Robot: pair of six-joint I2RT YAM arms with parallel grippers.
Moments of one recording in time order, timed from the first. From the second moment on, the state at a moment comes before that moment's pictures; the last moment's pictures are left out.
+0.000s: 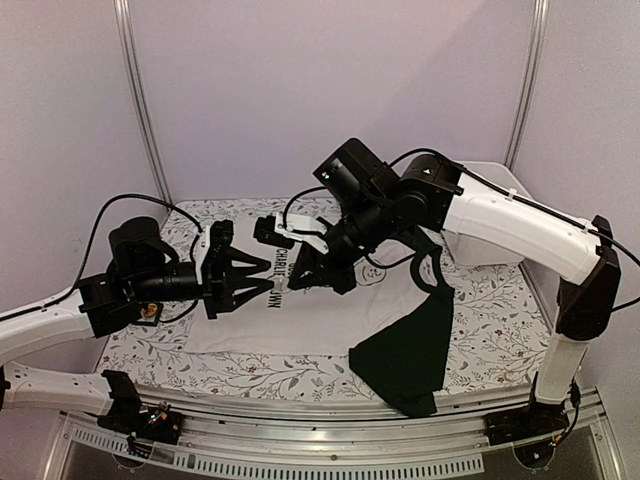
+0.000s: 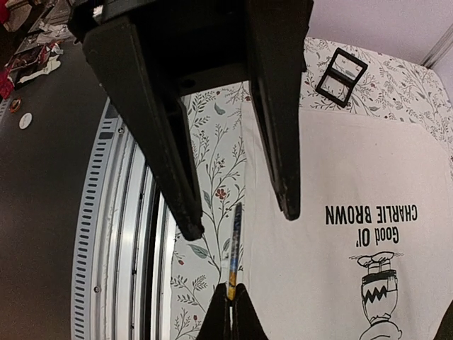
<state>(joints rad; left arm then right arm) -0.82 0.92 0.65 0.14 0.49 0.20 1.09 1.86 1.96 -0.95 -0.35 -0.38</state>
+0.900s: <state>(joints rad) -0.82 0.91 0.58 0.28 0.45 0.08 1.07 1.67 1.56 -0.60 -0.34 -0.28</state>
